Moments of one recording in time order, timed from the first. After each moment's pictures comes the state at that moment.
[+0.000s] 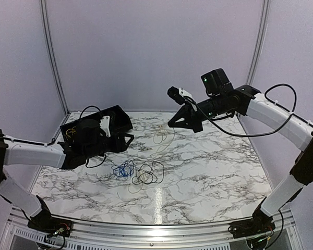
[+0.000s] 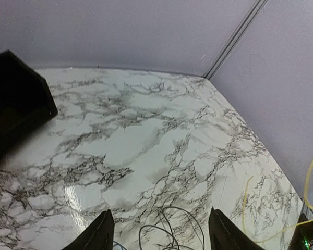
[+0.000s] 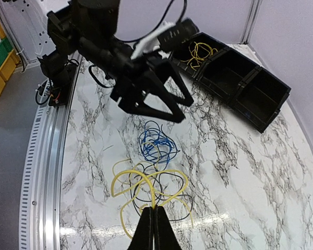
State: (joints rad) left arm -0.74 1.47 0.72 0.41 -0.02 -0.50; right arm 0.65 1.57 1.58 -0.73 -0.70 -0.48
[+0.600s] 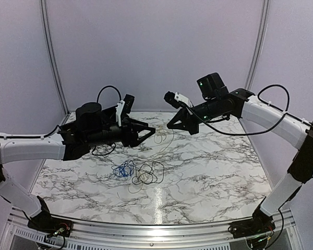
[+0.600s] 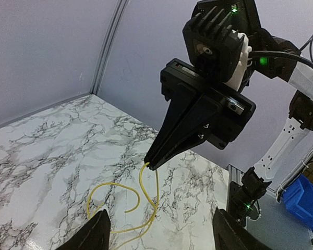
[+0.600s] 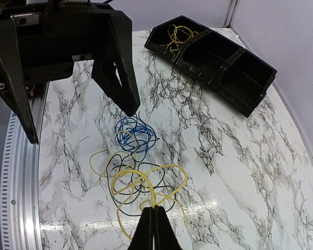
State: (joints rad) left arm -0.83 1.43 0.93 0.41 0.38 -0.35; right arm 0.66 1.60 1.54 -0.67 -0.59 -0.48
